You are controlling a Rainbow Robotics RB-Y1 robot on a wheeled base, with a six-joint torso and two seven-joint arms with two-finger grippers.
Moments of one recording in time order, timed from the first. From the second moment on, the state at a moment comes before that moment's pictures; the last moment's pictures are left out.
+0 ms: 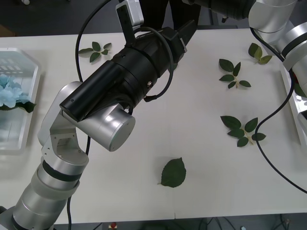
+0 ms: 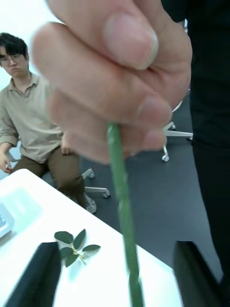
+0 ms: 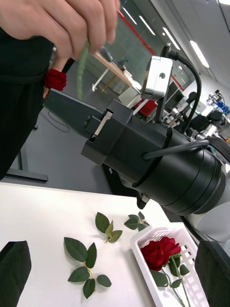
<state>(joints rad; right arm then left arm) -1.10 -0.51 0.31 -0.90 -1.95 0.61 2.68 -0.37 0.17 -0.42 -2.03 0.16 0.50 -0.87</state>
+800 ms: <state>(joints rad) -1.09 -0.79 0.45 -0.89 -2.11 1.20 2.68 -0.37 0.17 -0.42 -2.03 0.16 0.50 -0.87</state>
